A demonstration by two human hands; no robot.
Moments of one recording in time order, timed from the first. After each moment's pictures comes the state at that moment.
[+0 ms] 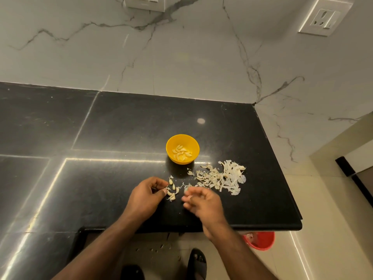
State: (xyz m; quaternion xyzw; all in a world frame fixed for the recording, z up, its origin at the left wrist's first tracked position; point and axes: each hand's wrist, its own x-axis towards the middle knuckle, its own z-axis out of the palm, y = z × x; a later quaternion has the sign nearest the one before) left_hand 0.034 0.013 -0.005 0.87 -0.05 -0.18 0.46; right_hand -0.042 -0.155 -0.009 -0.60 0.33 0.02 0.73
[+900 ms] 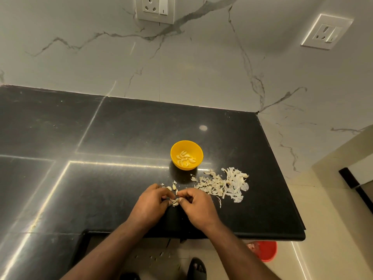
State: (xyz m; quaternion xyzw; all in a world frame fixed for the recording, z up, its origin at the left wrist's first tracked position) left_hand 0.035 0.013 -0.016 0.92 -0.17 -0.15 0.33; right_hand -0.018 -0.150 -0.018 -0.88 0.13 0.03 0.45
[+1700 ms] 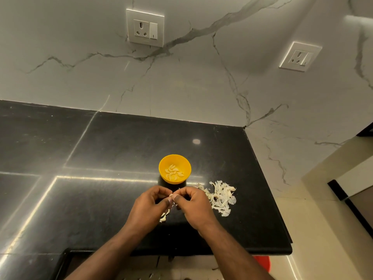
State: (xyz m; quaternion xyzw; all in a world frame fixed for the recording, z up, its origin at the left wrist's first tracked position) left_hand 0.030 -0.018 0.020 0.80 -0.07 -0.16 0.58; right_hand -0.006 -0.171 0.026 -0.81 0.15 -0.01 0.57
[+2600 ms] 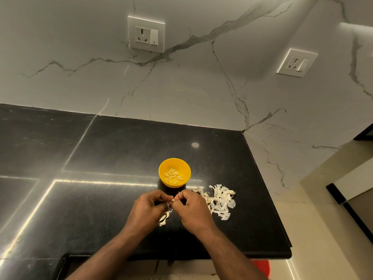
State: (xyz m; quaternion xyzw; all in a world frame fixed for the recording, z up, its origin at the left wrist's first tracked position) left_hand 0.041 -0.016 0.010 0.79 -0.08 -0.15 0.59; right_hand -0.004 -0.165 0.032 -0.88 0.13 0.00 0.45
